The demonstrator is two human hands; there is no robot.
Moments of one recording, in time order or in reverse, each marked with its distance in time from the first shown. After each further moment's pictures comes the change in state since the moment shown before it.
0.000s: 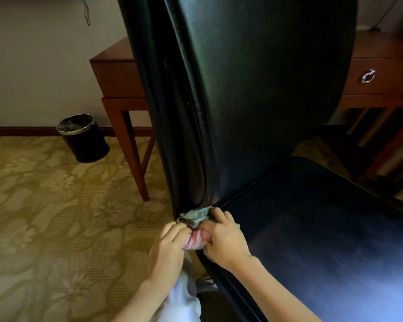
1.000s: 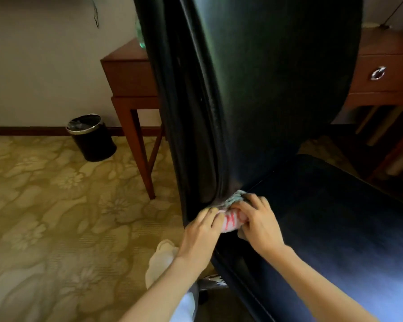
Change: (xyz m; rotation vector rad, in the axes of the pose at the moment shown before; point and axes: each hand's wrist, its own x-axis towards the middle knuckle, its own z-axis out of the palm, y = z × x) left_hand 0.031 0.043 0.006 0.095 -0.083 0.256; right_hand -0.004 0.052 -0.014 -0.032 0.267 0.023
